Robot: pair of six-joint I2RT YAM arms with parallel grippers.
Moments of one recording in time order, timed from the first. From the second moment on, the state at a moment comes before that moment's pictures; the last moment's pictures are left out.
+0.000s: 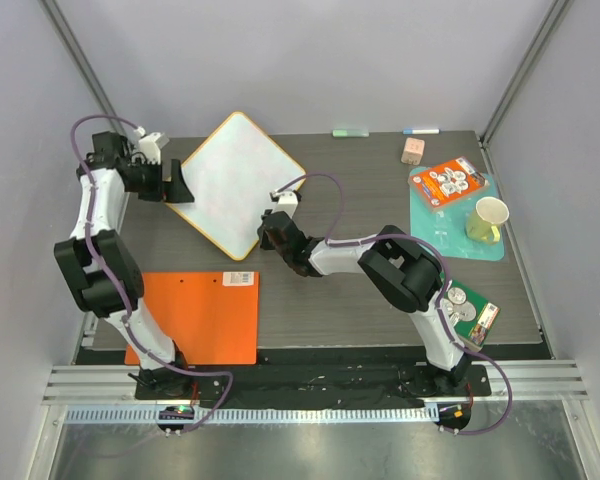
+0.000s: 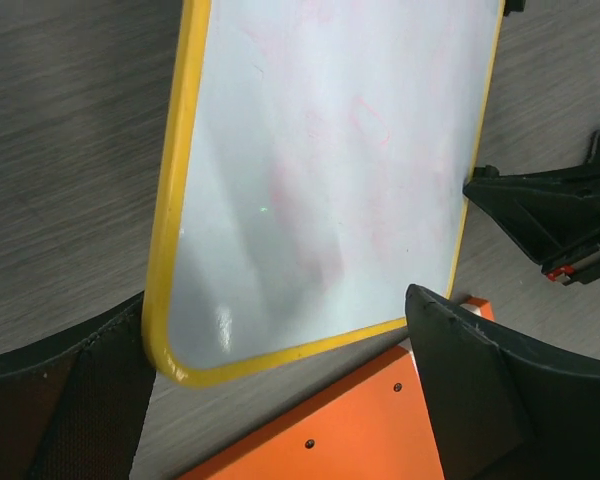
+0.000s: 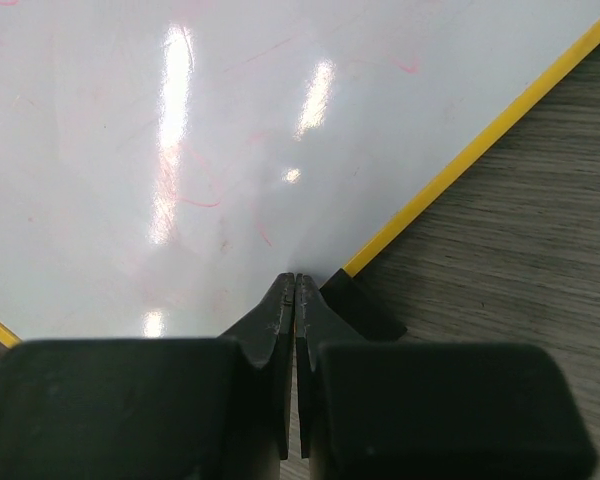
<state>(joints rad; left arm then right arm) 0.28 1.85 1.64 -0.86 0.69 0.36 0.90 2.15 1.32 0.40 0.37 0.62</state>
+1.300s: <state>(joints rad) 0.27 1.34 1.26 -0.67 0.46 0.23 0.81 1.73 1.10 0.35 0.45 0.51</state>
